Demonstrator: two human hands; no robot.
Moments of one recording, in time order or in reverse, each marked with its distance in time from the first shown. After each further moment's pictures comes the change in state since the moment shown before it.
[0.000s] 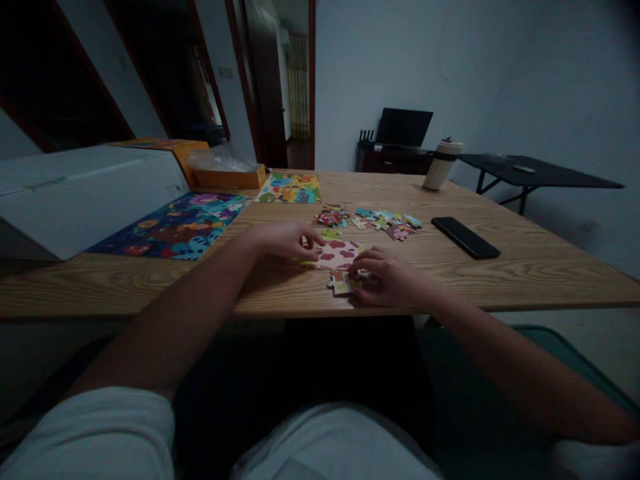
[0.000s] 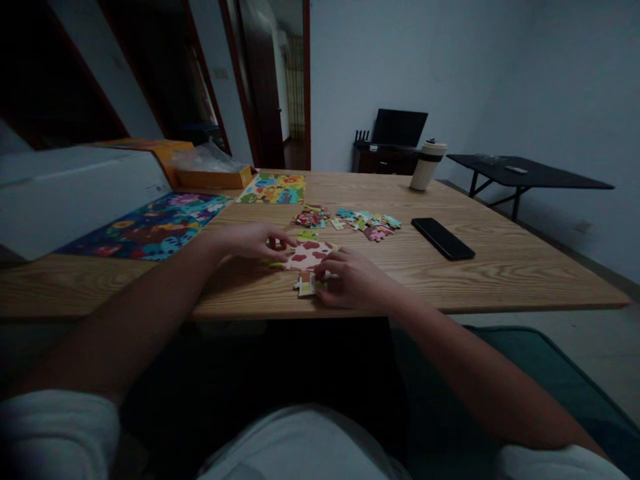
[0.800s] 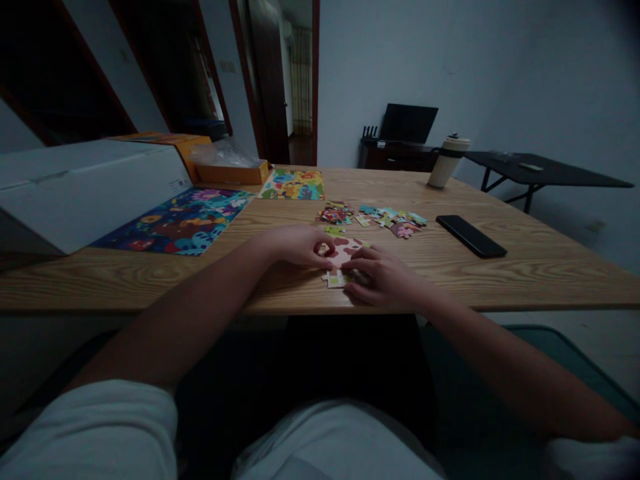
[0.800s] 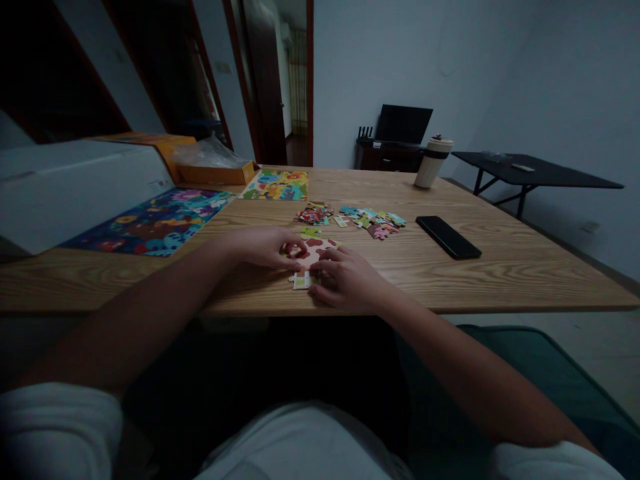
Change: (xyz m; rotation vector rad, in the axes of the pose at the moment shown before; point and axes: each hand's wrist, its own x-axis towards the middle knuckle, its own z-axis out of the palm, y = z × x) left_hand -0.002 0.034 0.012 0.051 0.022 0.034; right_hand 0.006 -0.007 0.014 -0.026 0.037 -0.008
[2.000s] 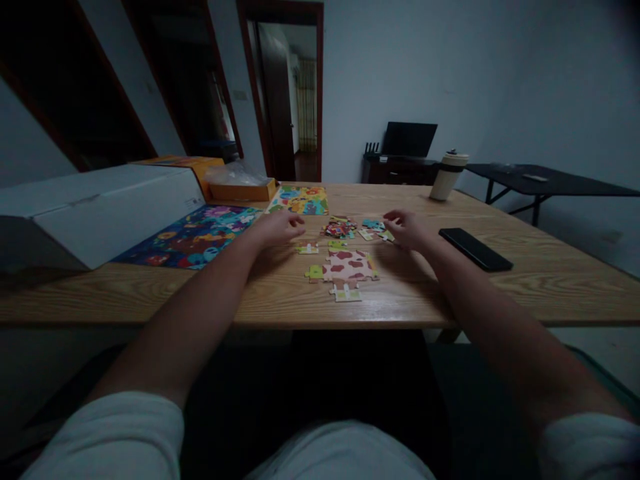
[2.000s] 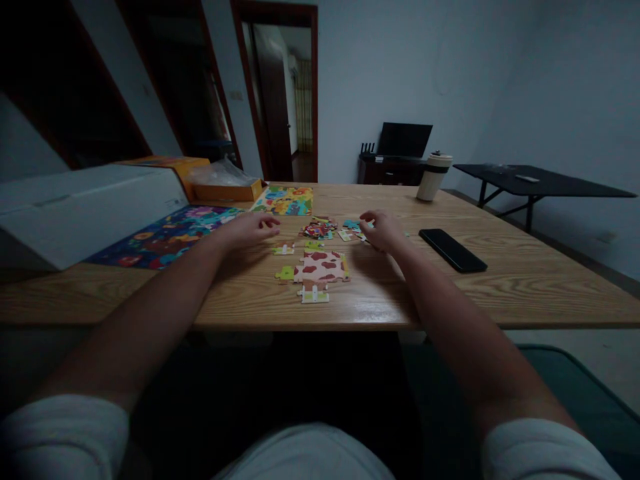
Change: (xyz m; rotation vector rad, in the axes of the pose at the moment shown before) left_hand -0.001 -0.083 -0.022 0.021 0.378 -0.335; right_hand 0.045 0.144 -0.030 0.009 0.245 0.707
